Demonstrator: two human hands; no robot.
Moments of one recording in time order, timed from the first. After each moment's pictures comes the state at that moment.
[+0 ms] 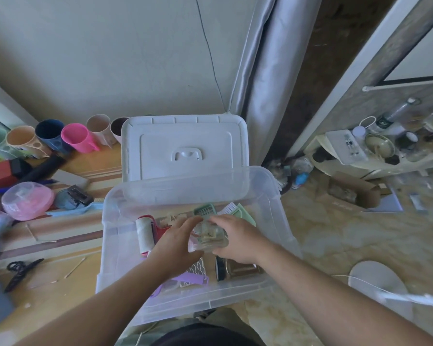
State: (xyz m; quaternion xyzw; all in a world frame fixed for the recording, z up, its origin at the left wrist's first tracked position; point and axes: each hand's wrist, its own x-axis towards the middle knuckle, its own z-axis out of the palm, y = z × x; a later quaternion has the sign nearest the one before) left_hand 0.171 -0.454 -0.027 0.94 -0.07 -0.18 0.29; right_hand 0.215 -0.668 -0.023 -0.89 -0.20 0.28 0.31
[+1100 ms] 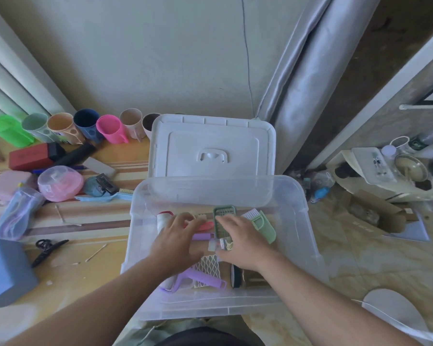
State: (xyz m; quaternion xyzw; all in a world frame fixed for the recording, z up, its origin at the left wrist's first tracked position) left_hand 0.163 -0.408 -0.046 0.97 -0.05 -0.14 0.21; right_hand 0.218 -0.634 -0.046 -0.91 -0.23 0.26 0.22
